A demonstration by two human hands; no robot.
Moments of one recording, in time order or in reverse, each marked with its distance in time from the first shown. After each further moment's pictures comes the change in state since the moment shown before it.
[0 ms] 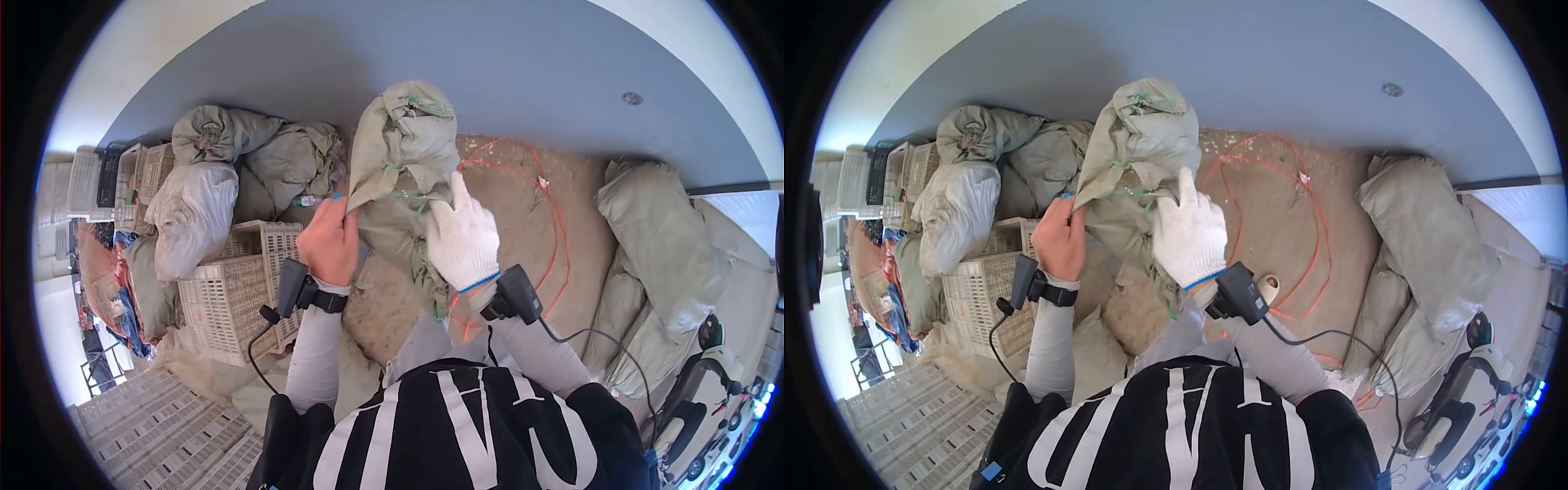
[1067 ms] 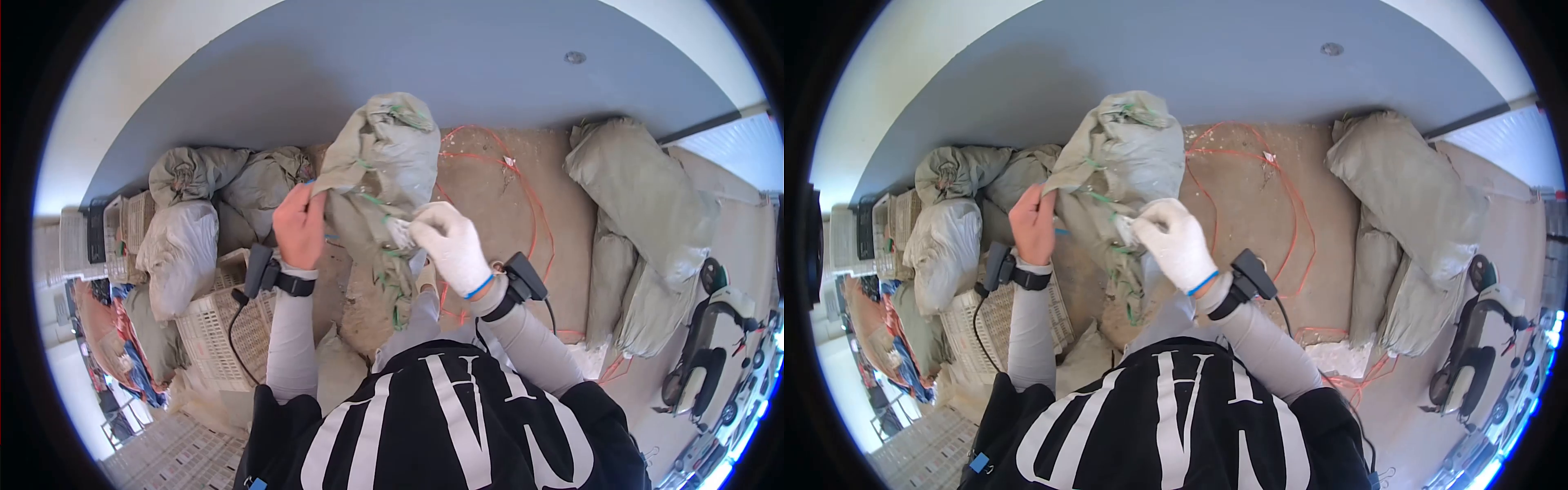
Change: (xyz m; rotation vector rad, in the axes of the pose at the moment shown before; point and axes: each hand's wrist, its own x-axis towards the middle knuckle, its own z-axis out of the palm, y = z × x) left_hand 0.011 0.030 0.004 -0.394 -0.110 0.120; right_hand -0.068 0.031 -0.038 0.957 0.030 0.276
